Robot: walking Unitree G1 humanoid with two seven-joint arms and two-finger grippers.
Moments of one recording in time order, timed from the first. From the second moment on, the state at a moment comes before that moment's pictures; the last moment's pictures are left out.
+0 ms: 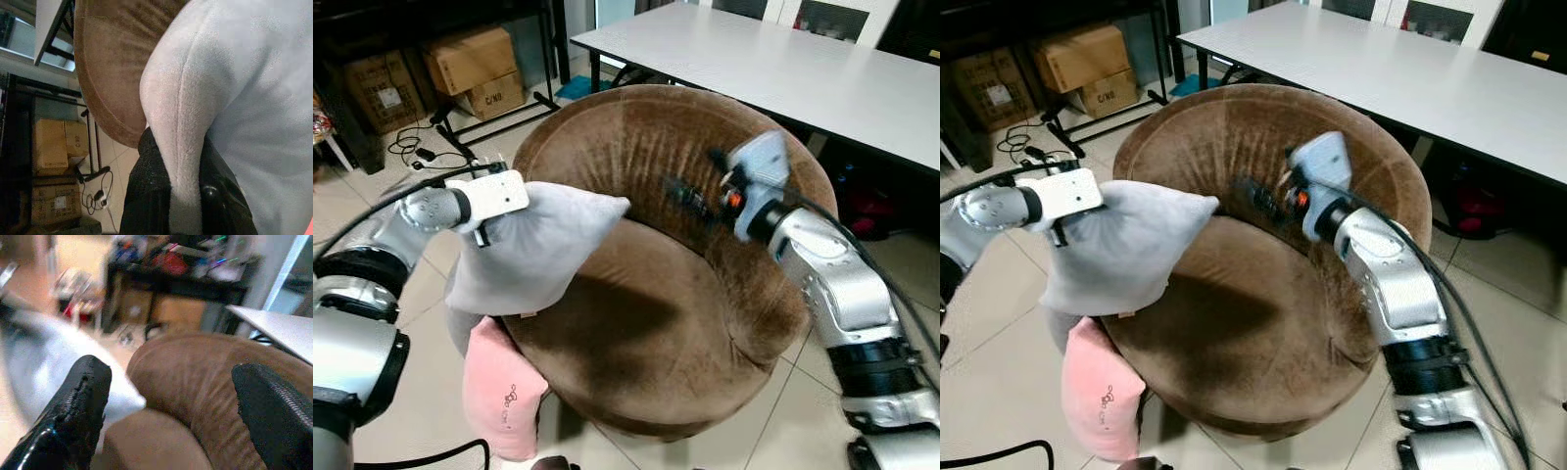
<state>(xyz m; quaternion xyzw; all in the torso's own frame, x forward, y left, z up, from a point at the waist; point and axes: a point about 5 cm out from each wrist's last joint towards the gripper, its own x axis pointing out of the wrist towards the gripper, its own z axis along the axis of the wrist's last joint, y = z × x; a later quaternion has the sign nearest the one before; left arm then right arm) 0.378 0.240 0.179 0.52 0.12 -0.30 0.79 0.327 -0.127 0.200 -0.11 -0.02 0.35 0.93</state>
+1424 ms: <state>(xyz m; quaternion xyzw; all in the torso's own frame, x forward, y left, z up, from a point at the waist) 0.328 0.162 0.141 0.45 -0.03 -0.46 0.76 0.349 -0.040 0.110 -0.23 0.11 0.42 0.87</state>
